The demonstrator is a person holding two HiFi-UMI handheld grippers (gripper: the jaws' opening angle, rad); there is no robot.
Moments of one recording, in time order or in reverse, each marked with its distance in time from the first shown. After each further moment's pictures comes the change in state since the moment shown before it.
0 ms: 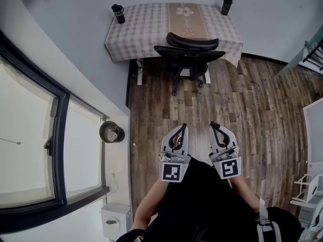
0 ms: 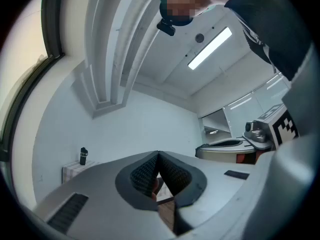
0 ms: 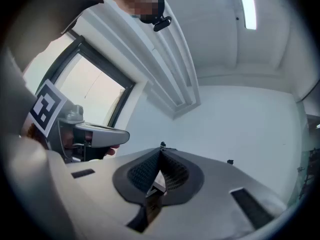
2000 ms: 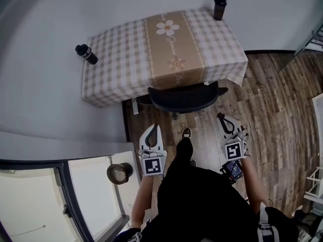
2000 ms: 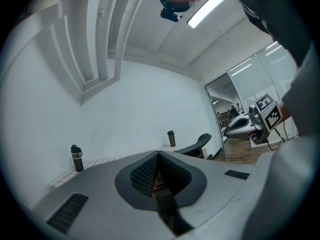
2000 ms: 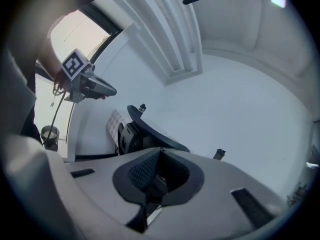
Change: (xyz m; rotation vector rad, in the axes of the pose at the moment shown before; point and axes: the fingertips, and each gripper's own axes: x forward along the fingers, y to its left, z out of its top) left arm 0.344 0.207 -0.167 0.220 0.280 0.015; right arm 0.281 -0.283 -0.223 -0.229 0.276 -0.014
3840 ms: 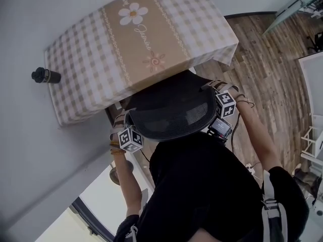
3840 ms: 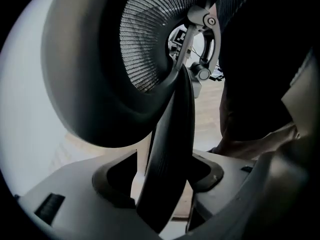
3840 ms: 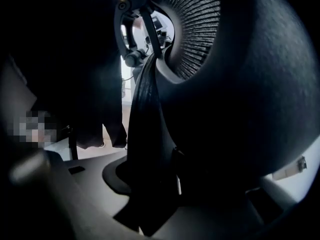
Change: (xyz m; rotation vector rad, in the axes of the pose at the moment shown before) left arm 0.158 0.048 -0.241 0.680 0.684 -0.769; right arm 0.170 0.019 -0.193 -0.408 0.469 0.837
